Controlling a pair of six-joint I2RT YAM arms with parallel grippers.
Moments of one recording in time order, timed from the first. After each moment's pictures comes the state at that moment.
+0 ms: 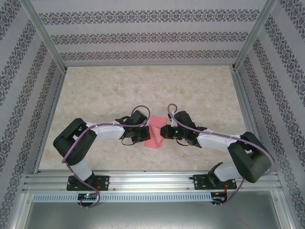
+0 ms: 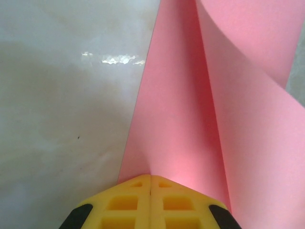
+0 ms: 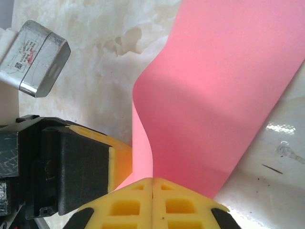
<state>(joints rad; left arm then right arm) -0.75 1.71 0.84 -0.20 0.28 -0.95 0.62 1.41 0.53 0.11 -0.38 0.67</state>
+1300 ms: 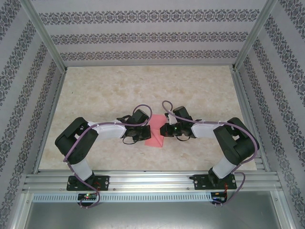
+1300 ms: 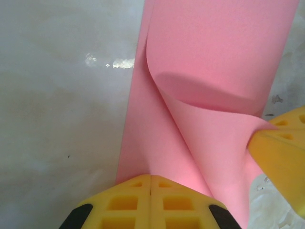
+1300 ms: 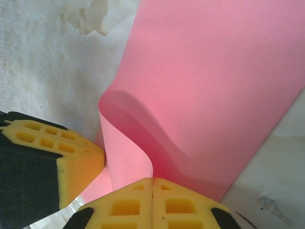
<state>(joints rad) -0.76 1.73 0.87 -0.22 0.25 -0.91 0.53 1.63 0.65 0.04 -0.52 0.48</state>
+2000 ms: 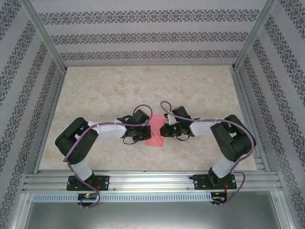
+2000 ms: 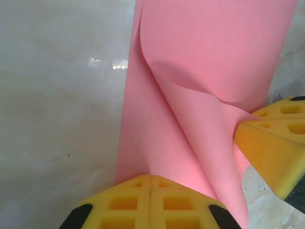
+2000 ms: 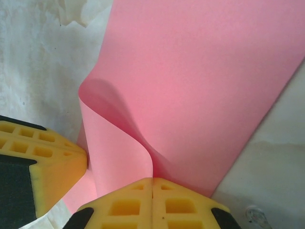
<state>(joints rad) -0.76 1.73 0.88 -0.23 0.24 -0.91 0.53 1.68 0.68 0.01 -0.52 0.45</state>
